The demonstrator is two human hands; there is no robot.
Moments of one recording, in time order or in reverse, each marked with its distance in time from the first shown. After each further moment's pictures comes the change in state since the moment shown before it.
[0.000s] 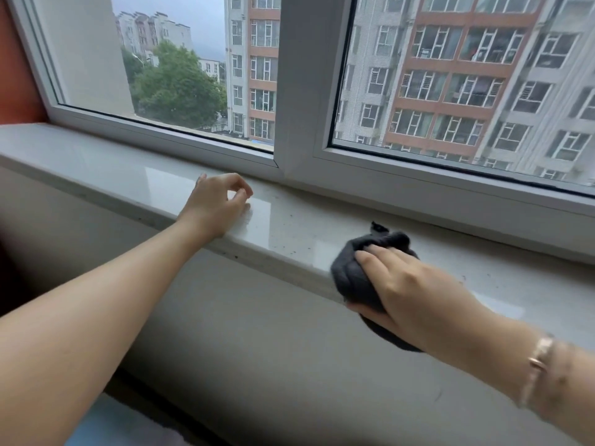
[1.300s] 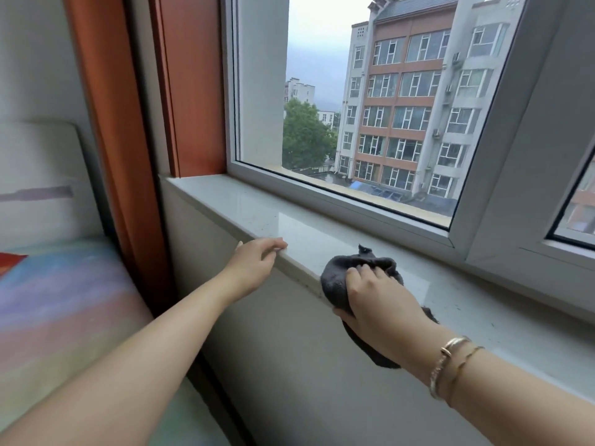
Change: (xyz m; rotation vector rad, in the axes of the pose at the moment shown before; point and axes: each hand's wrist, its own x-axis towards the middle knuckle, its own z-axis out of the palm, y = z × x) left_hand -0.010 -0.176 -0.119 -0.047 -0.047 -0.328; right_hand 0.239 -0.156 0.045 0.195 -0.146 -0.067
